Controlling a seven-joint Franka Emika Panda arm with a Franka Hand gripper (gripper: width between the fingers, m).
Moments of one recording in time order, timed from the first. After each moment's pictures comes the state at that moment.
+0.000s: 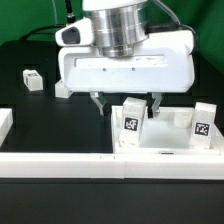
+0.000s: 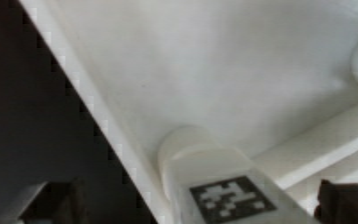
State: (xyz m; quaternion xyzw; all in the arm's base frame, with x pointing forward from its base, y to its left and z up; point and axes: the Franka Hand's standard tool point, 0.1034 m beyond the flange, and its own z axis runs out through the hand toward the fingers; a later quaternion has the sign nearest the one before) arm 0.641 -0.011 0.068 -0.97 0.24 0.01 0.10
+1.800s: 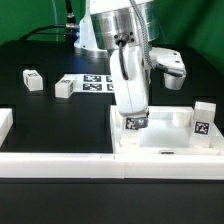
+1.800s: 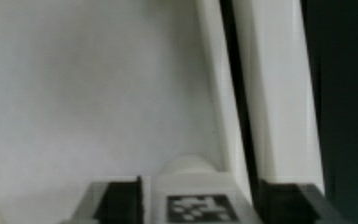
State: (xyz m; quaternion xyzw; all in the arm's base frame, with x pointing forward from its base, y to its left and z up) arm 0.657 0.008 0.068 -0.65 0.75 0.04 0.12
